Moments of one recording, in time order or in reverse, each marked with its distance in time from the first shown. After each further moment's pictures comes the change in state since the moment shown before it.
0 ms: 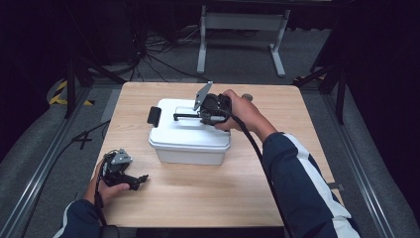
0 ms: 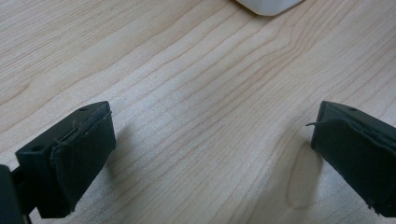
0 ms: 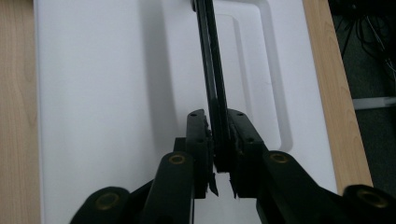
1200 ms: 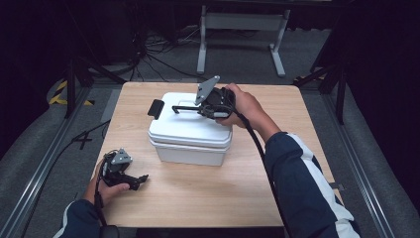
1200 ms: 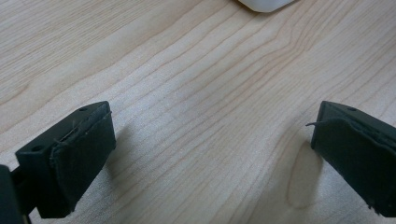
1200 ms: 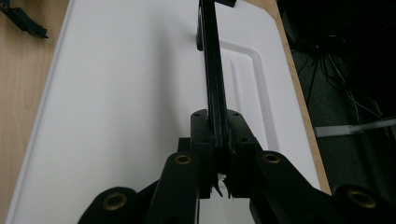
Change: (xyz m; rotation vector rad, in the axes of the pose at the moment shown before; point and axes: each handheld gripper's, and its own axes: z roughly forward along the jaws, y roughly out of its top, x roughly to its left) left arm 0.001 0.000 0.000 0.002 0.001 0.008; right arm 0.000 0.006 -0.033 -0.129 -0.076 -0.044
